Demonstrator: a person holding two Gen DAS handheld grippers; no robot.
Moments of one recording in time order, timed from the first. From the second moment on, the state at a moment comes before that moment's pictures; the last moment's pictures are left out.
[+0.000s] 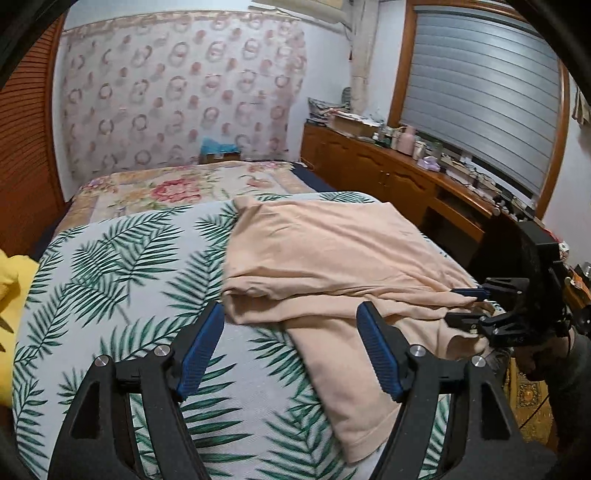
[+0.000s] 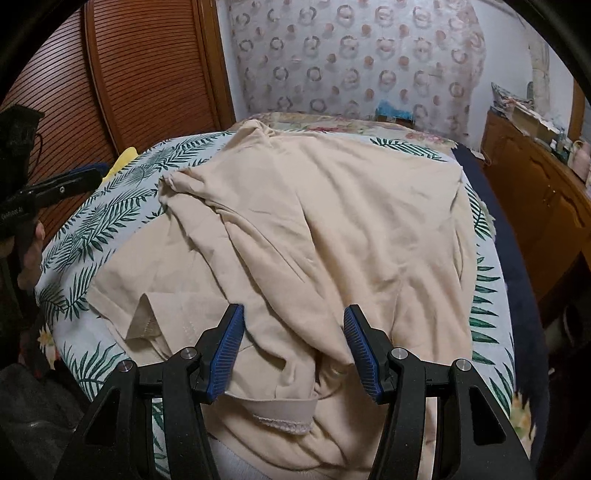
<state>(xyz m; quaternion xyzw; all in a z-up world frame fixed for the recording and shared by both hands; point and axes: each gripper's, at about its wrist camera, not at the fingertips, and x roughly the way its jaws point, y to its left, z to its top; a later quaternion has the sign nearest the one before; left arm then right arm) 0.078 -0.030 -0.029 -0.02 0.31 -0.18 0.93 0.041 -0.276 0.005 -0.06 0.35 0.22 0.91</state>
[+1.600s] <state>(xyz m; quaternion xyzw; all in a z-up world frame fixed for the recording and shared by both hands) 0.065 -0.037 -0.035 0.00 0.31 -0.18 0.94 0.005 -0.291 0.038 -0.09 0.30 0.17 0.93</state>
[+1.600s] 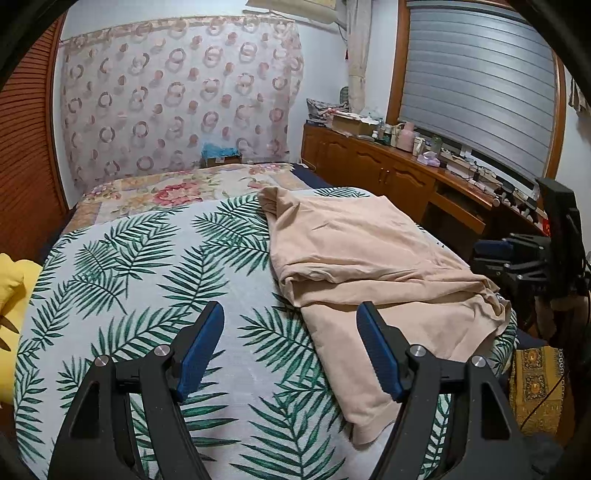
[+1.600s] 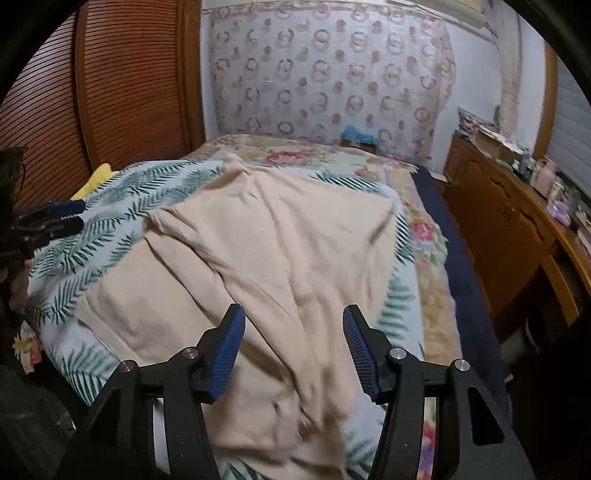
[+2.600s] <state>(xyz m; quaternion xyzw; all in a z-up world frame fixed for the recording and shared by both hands) 0.063 0.010 -0.038 -0.02 0.30 -0.13 0.94 0.141 -0.104 -0.002 -0.17 0.38 0.33 0.85</state>
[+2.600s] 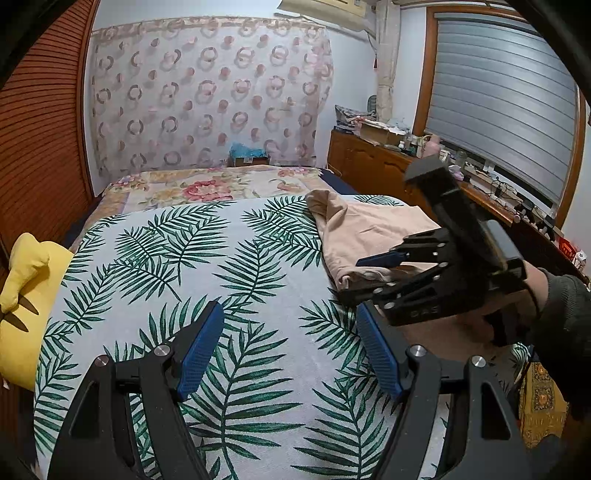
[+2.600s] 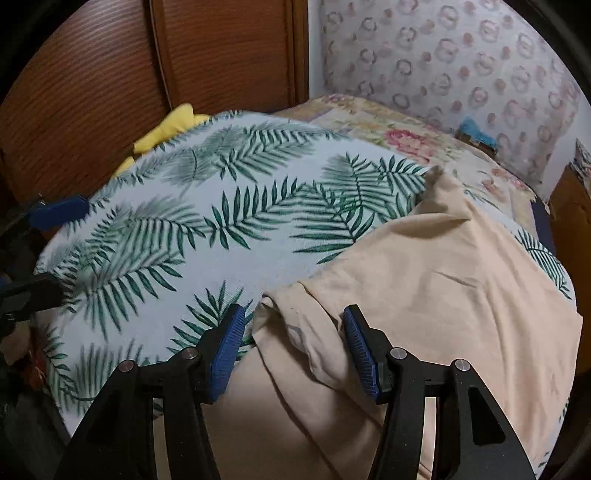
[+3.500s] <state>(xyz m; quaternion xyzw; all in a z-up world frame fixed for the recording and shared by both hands) 0.064 -0.012 -0.052 -0.01 0.33 -0.17 0.93 0.194 -0.225 0.047 -0.22 0.26 0.07 0.94</state>
